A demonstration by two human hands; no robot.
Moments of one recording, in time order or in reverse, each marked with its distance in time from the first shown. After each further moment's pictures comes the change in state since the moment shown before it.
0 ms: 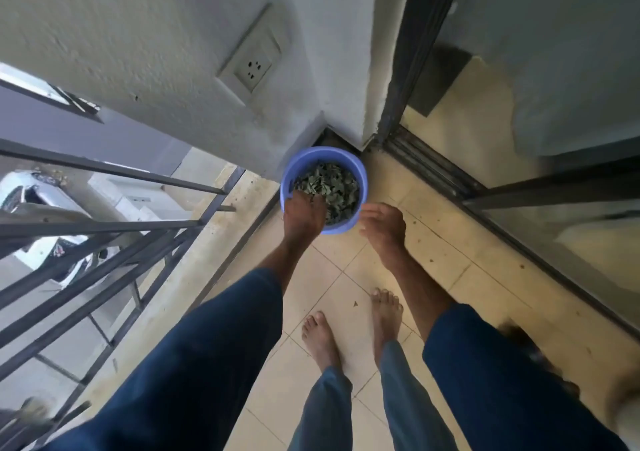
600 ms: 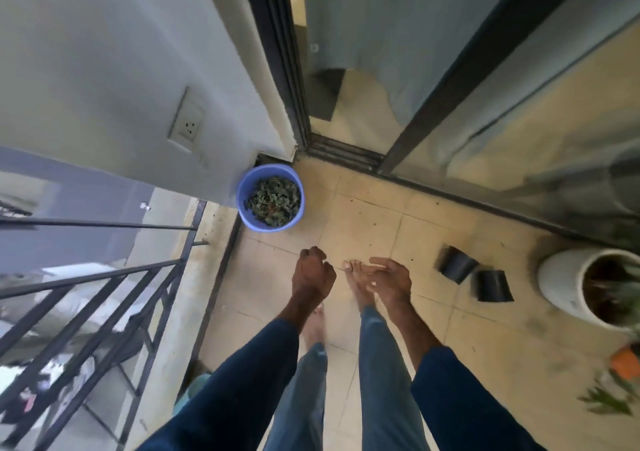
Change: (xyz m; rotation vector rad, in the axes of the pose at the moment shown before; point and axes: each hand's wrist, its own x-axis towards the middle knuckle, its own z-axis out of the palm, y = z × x) left_hand -0.227 0.006 -0.011 0.237 -0.354 0.332; right_hand -0.225 0.085 -0.120 0.445 0.261 0.272
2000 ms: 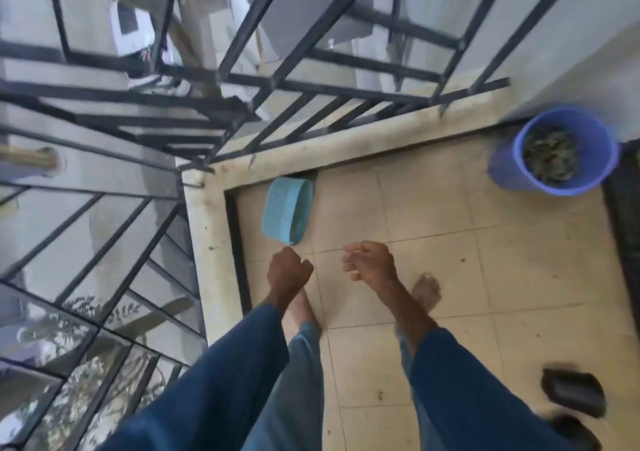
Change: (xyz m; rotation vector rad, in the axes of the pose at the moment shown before) left_hand -0.311 -0.415 0.110 -0.624 0.291 -1.047; right_hand -0.199 0.323 0.191 -1.089 -0.810 -0.115
